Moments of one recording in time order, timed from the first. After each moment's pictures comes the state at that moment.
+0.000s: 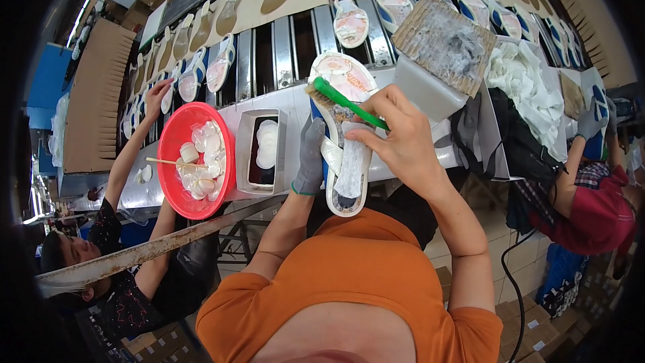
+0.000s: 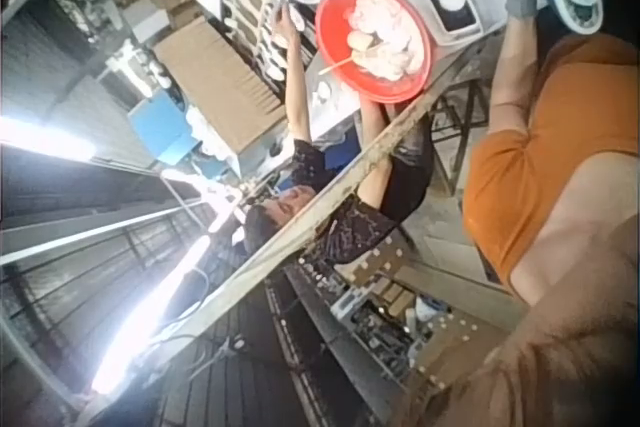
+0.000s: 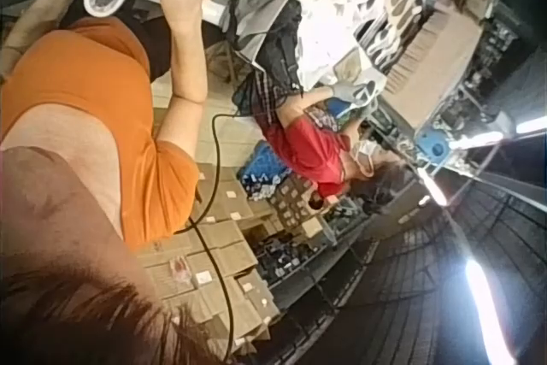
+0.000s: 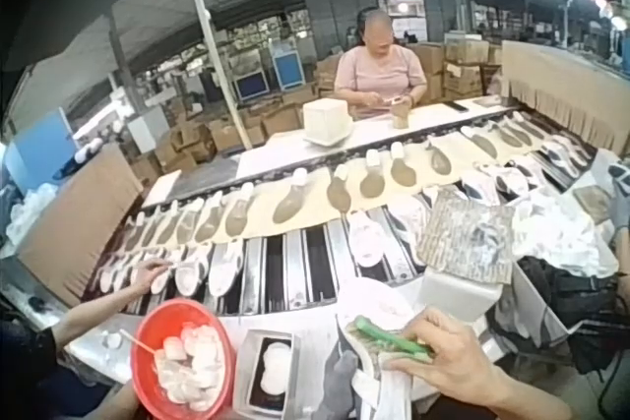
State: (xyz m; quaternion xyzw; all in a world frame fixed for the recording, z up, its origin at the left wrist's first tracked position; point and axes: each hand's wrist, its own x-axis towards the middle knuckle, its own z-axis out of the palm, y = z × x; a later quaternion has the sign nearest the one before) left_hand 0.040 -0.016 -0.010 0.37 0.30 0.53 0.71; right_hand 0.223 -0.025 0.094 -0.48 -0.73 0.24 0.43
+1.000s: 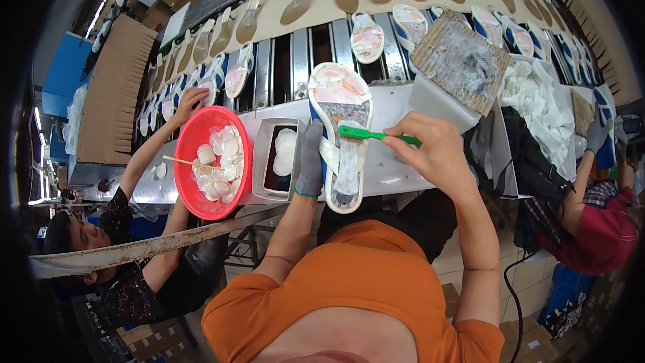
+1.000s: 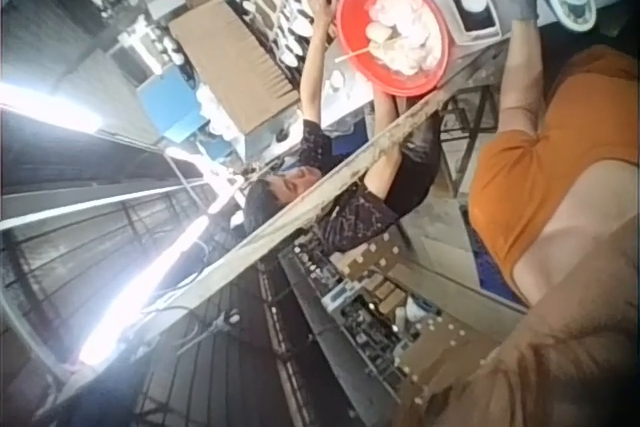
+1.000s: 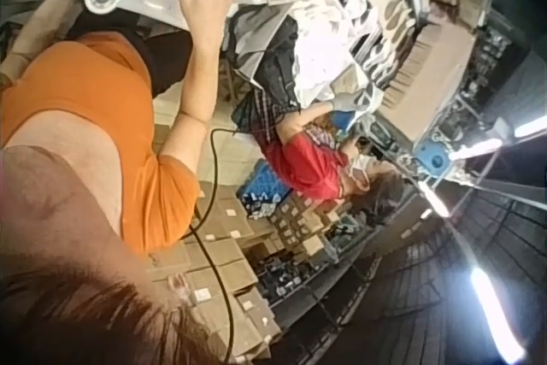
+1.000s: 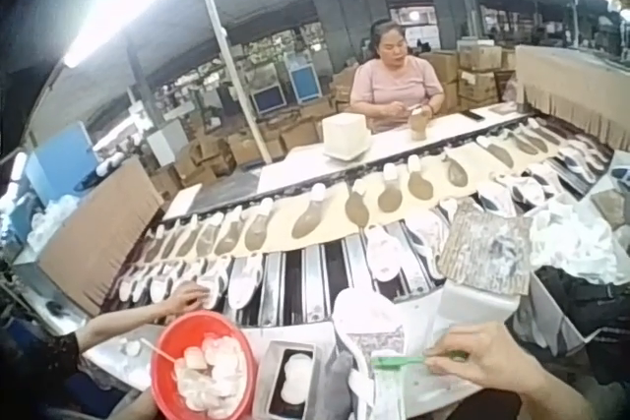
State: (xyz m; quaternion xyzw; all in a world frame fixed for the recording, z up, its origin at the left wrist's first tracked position) left_hand 0.019 -0.003 -0.004 0.31 0.34 0.56 0.68; right_hand 0.250 -0.021 0.101 -0.49 -0.76 0.28 0.33
